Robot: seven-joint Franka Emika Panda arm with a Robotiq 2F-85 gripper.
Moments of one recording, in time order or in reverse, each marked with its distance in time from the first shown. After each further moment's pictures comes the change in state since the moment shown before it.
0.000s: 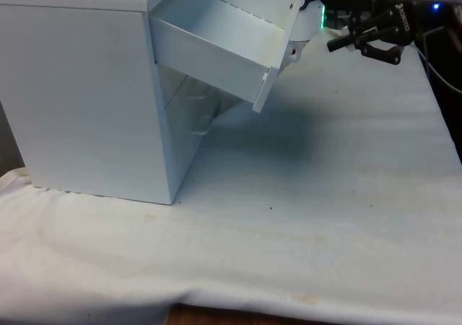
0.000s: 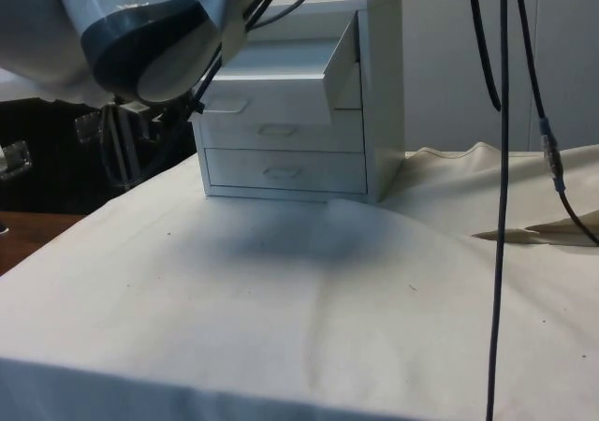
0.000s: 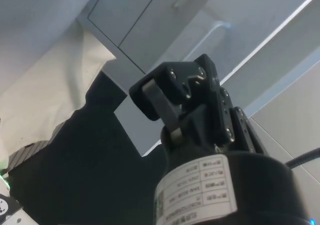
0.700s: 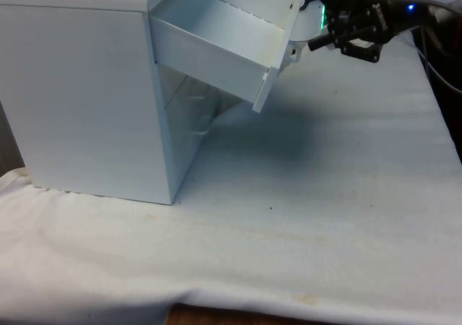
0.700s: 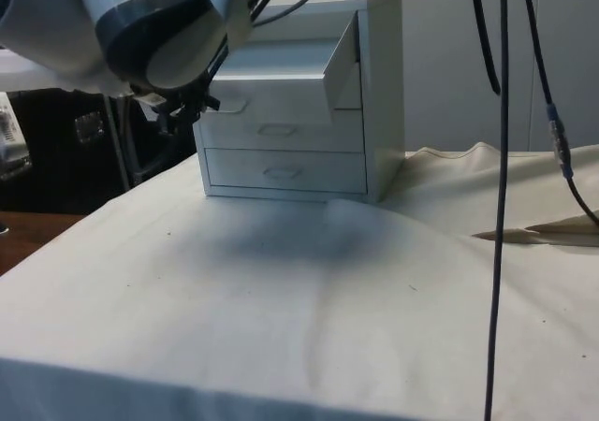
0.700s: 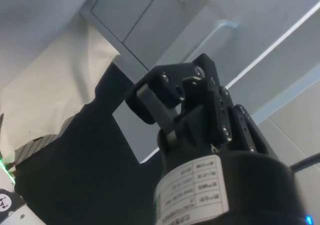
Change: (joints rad) arm -0.029 -0.039 -0.014 -0.059 0.025 0.025 -0.078
